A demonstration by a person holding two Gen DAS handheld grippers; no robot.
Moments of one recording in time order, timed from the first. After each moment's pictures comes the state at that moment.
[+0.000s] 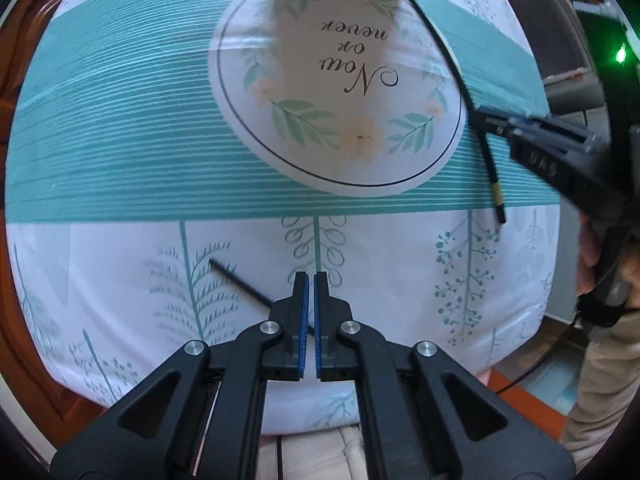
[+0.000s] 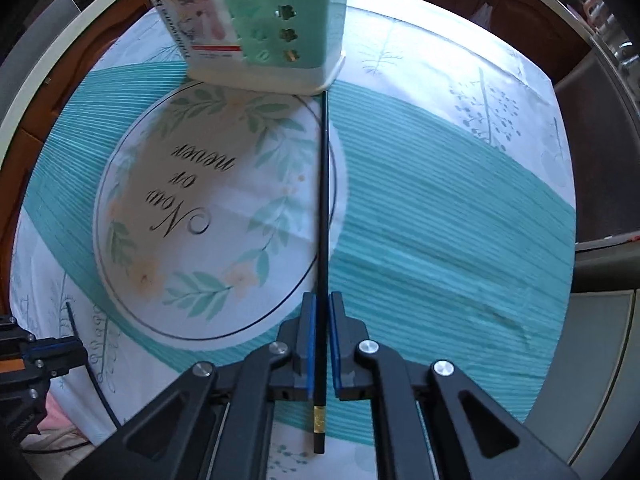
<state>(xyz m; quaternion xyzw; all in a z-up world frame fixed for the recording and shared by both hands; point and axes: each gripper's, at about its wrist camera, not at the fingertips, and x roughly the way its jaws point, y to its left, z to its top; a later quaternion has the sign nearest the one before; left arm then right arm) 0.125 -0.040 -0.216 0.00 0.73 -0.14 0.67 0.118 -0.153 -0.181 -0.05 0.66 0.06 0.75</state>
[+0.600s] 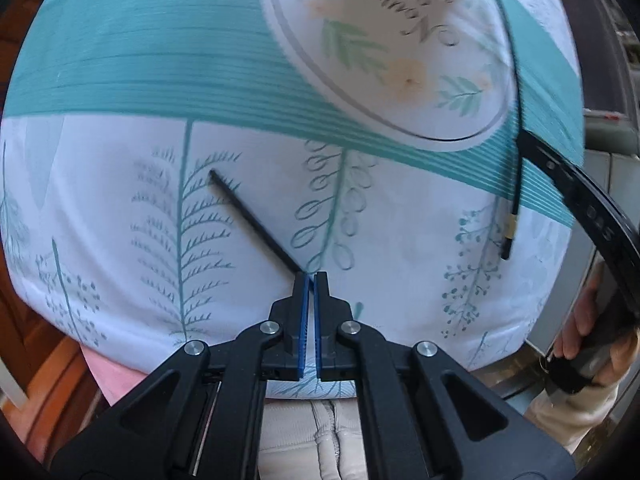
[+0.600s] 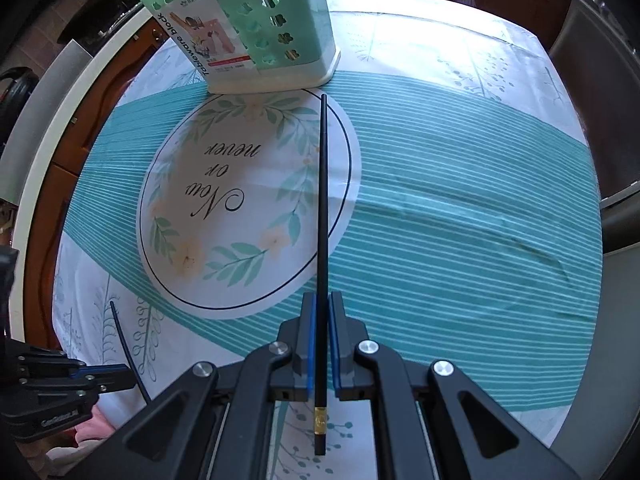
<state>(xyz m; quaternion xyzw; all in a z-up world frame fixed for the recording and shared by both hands) 0.102 -0.009 -0.239 -0.06 0.79 -0.05 0.61 0.077 -0.194 -0.176 0.05 0.63 0.08 0.77</state>
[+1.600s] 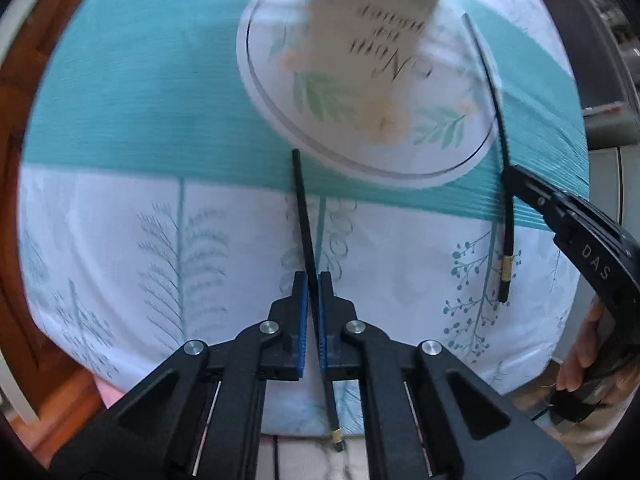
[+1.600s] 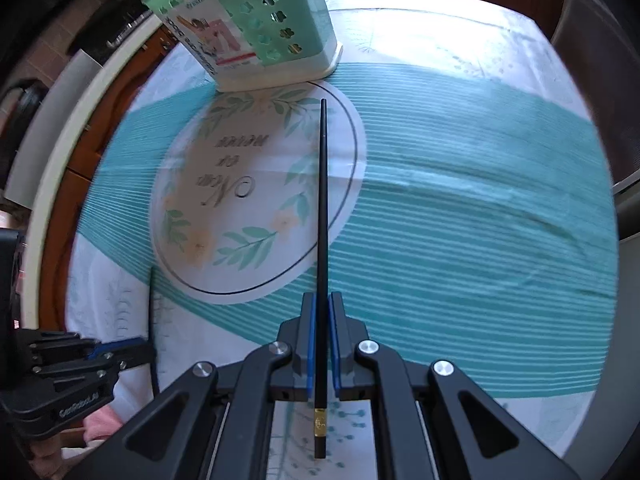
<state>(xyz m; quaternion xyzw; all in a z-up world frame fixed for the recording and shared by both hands) 0.098 -0.046 -0.210 0.00 0.71 -0.06 0.70 0.071 -0.202 -0.180 0.09 0.62 0.10 0.77</state>
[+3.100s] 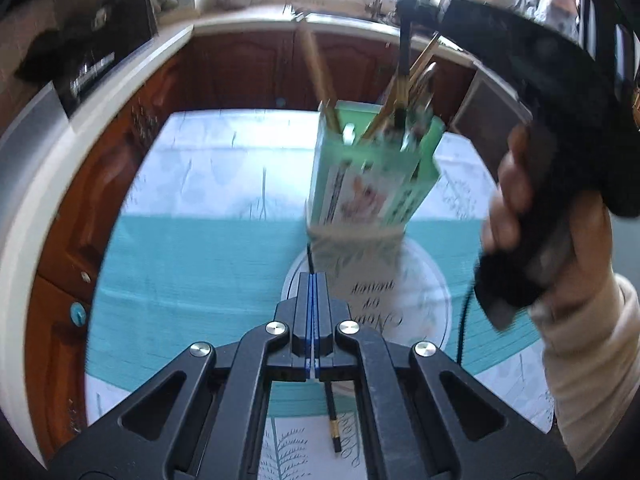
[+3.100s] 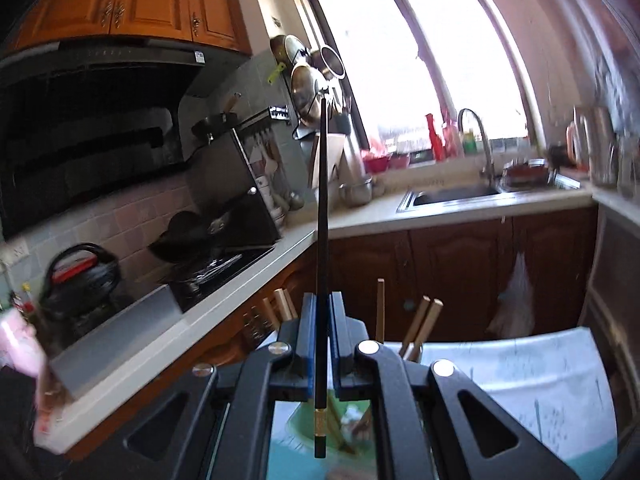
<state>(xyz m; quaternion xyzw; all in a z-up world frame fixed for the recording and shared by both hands) 0.183 0.011 -0.092 0.00 0.48 -0.14 0.87 0.201 -0.136 -0.017 0.10 0.16 0.14 0.97</state>
